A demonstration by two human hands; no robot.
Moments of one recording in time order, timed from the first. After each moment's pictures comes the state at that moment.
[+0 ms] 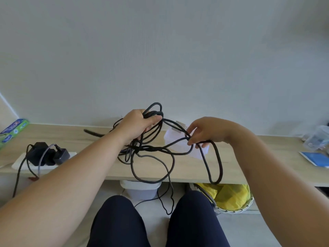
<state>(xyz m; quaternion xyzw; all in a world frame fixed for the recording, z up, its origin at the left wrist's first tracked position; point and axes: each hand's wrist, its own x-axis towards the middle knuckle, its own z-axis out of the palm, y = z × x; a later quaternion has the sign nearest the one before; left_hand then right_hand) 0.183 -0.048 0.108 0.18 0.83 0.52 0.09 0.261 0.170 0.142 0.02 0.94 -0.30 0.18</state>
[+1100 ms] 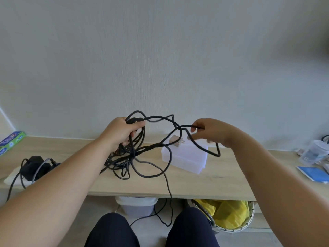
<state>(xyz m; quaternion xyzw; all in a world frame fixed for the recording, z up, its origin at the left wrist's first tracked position) 0.161 -0.068 0.125 0.09 0.79 0.60 0.10 0.242 0.194 0.162 0.06 0.92 -0.37 0.08</state>
